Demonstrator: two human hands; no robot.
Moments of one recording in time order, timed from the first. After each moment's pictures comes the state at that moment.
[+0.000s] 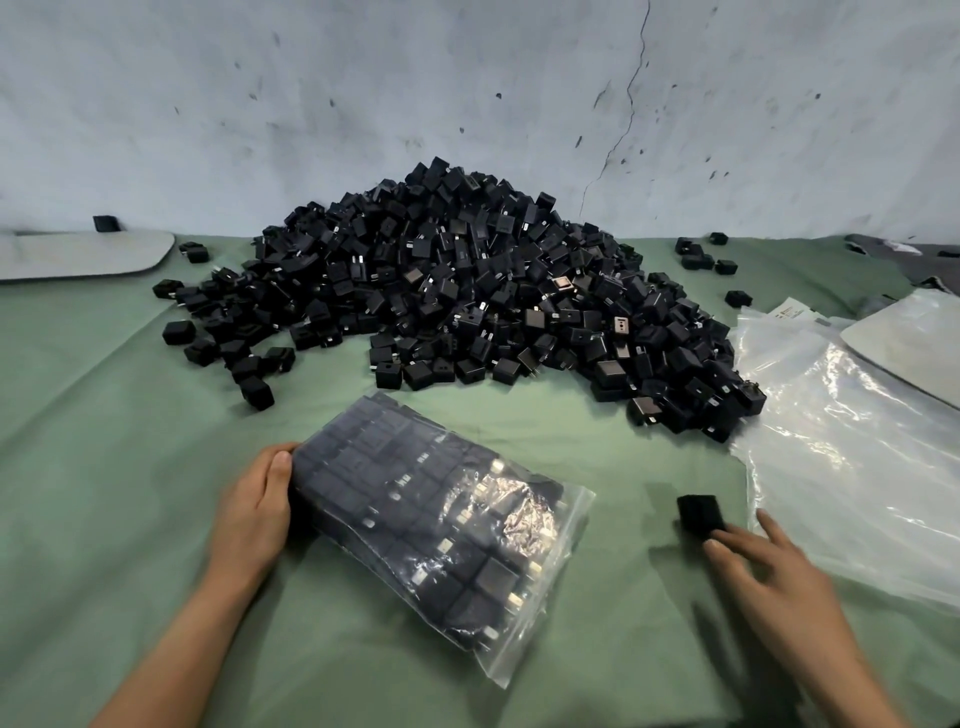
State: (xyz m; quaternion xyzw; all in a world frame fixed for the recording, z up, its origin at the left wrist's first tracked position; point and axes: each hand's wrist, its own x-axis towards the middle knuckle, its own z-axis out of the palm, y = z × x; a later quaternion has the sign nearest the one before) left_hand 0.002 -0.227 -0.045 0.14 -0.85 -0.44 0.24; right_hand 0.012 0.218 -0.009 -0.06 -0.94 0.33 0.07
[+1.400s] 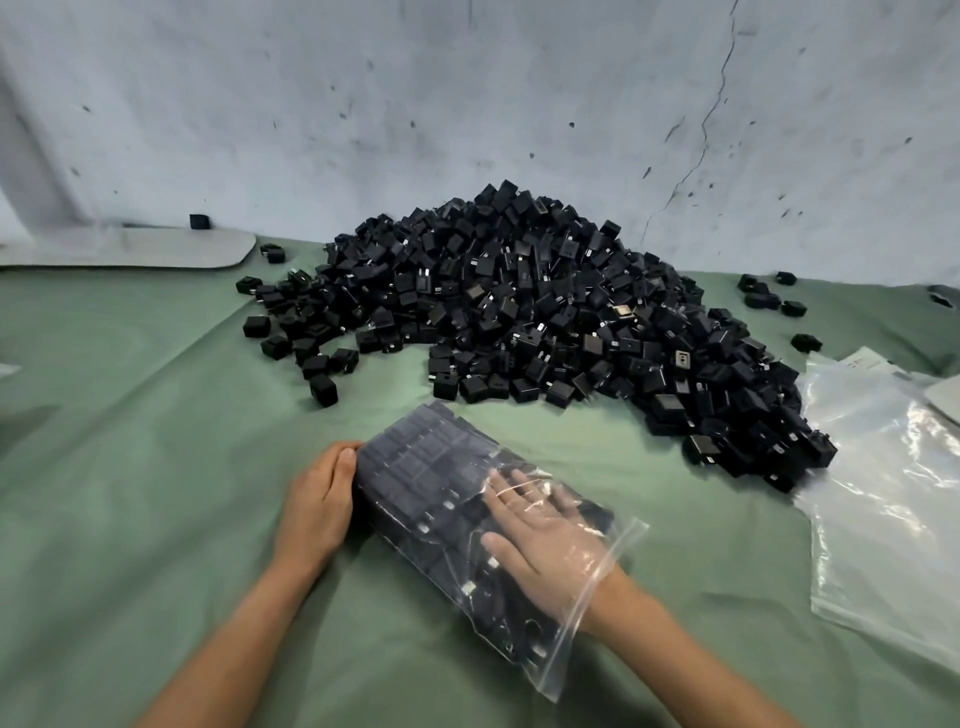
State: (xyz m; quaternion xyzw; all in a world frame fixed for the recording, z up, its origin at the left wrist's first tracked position) left_hand 0.001 -0.226 -0.048 0.14 -0.84 -0.45 0.26; right_hand -0.033 0.030 -0.017 0.36 -0.93 0.06 -0.08
